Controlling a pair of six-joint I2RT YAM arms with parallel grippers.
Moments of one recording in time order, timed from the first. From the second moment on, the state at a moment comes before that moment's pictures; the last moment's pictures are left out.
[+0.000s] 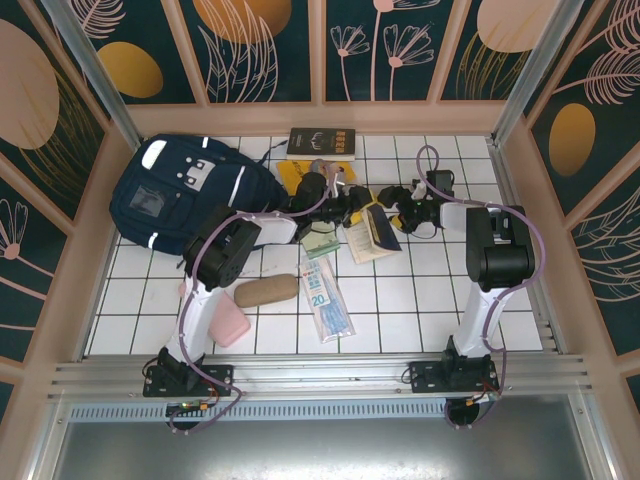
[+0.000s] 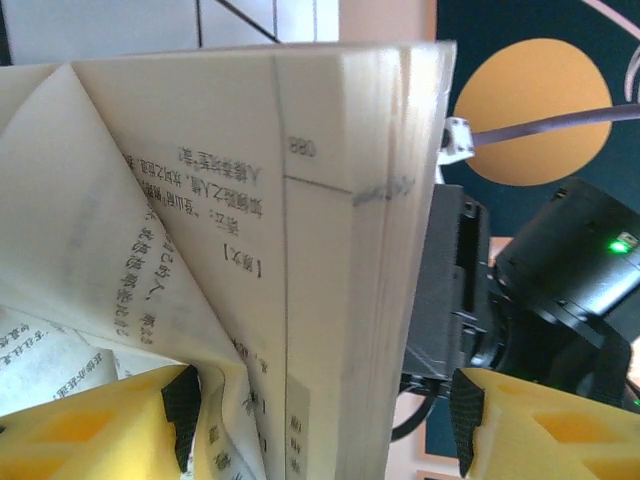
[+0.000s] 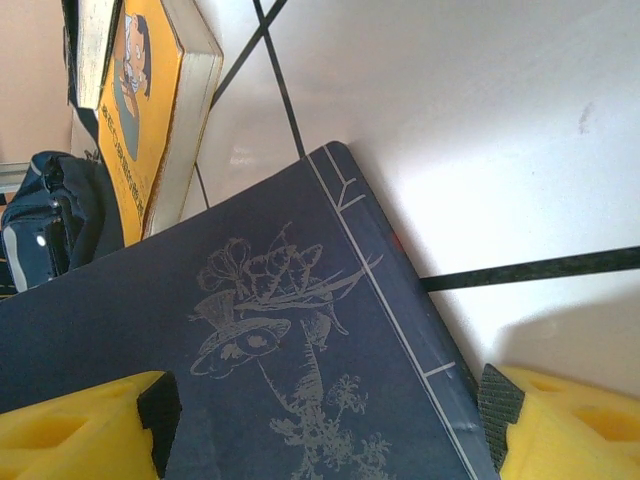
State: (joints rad) left arm -0.64 2.27 1.41 0.56 0.64 -1.30; right arm 0.08 1.94 1.06 -0.01 -0.69 0.79
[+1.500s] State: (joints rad) left arm -0.60 1.98 1.31 0.25 0.58 -1.04; right arm 0.07 1.59 0.86 -0.07 -0.59 0.80
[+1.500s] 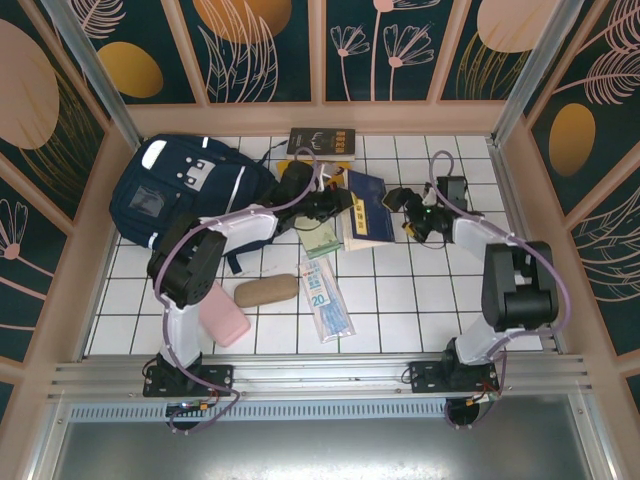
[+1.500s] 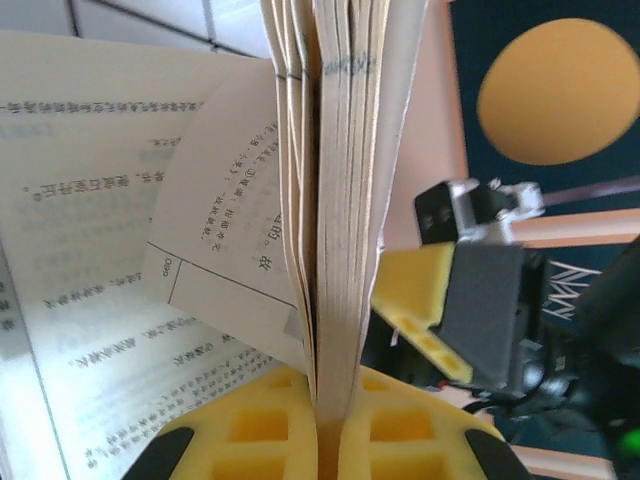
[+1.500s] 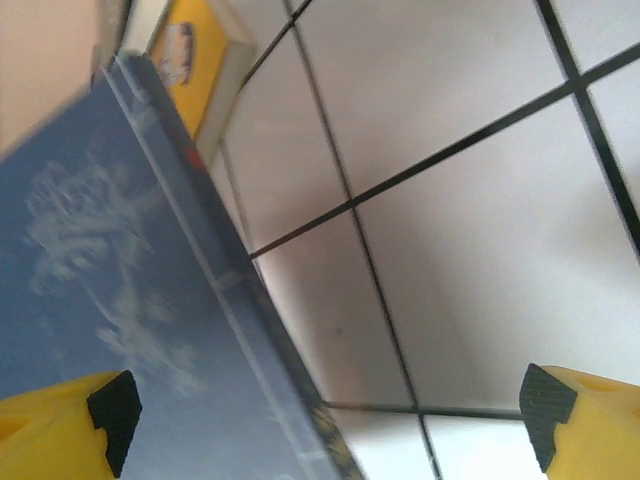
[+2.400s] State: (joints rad) left arm -0.59 1.82 1.36 -0.02 0.76 -0.78; right arm 0.13 1.45 0.65 0.47 -1.00 0.97
